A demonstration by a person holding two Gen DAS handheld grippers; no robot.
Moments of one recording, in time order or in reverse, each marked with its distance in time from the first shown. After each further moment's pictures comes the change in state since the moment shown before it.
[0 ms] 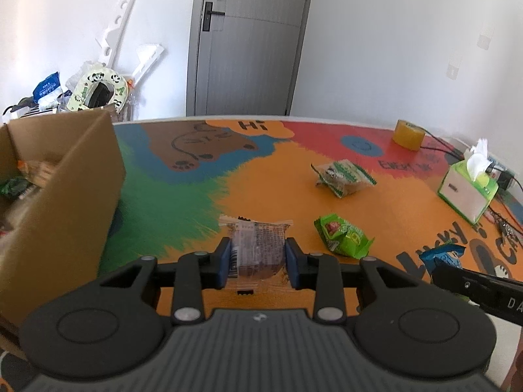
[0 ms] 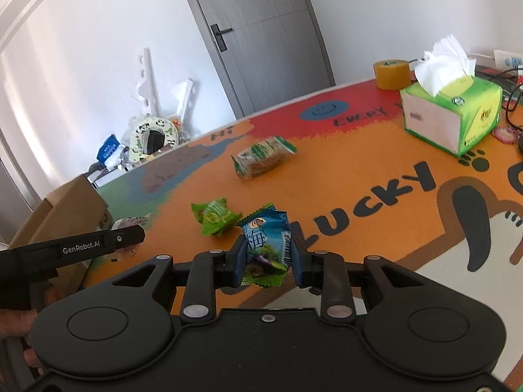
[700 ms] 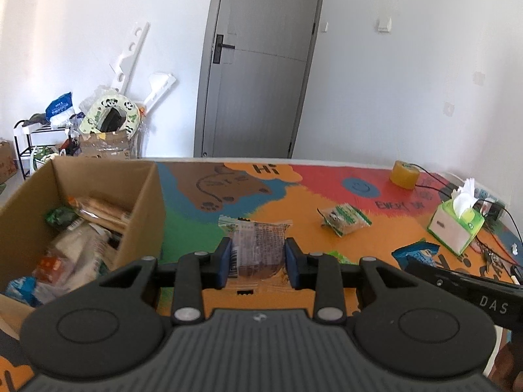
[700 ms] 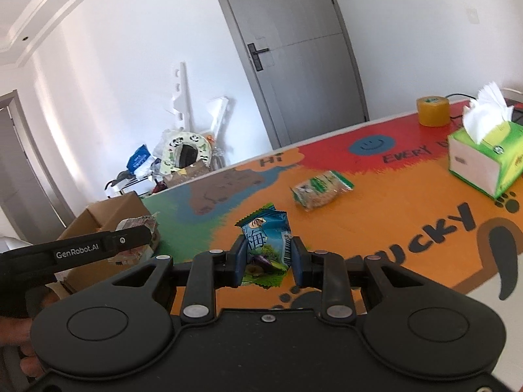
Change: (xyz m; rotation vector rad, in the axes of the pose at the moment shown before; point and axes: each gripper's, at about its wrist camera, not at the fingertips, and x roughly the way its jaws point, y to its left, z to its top) left arm -0.057 0.024 0.017 -0.028 -0.115 0.005; right arm -0.013 0.049 0.016 -0.065 -0.070 0.097
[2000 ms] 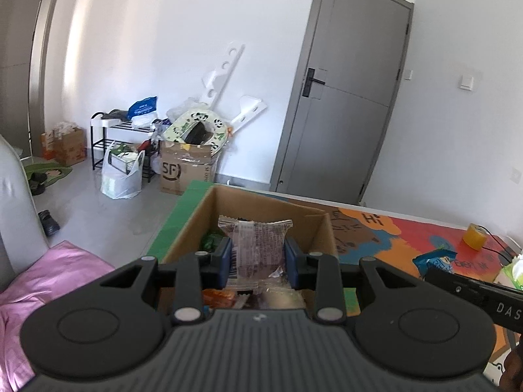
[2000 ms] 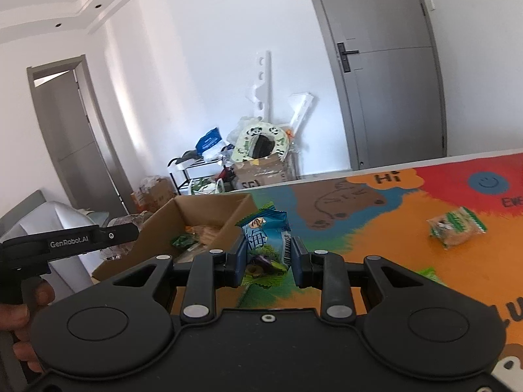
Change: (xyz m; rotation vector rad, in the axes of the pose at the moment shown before) left arm -0.056 0.133 0.019 -0.178 -0.098 0.227; right arm 0.037 0.119 0.016 -0.177 0.026 0.220
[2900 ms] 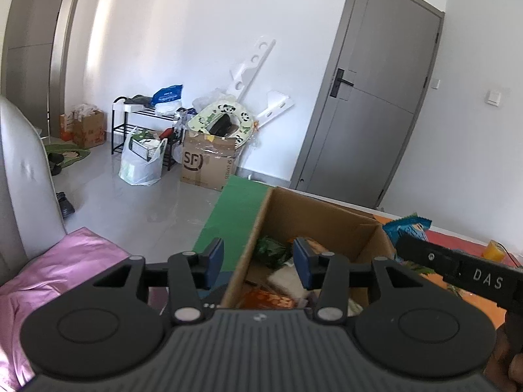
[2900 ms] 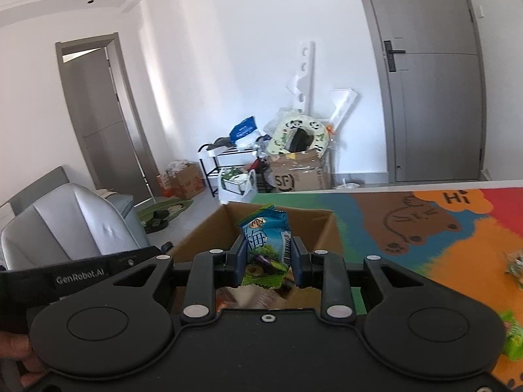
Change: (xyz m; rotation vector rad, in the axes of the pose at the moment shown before) left arm 0.008 0.050 0.009 -0.078 0.019 0.056; right arm 0.063 0.069 0.023 -0.089 0.033 0.103
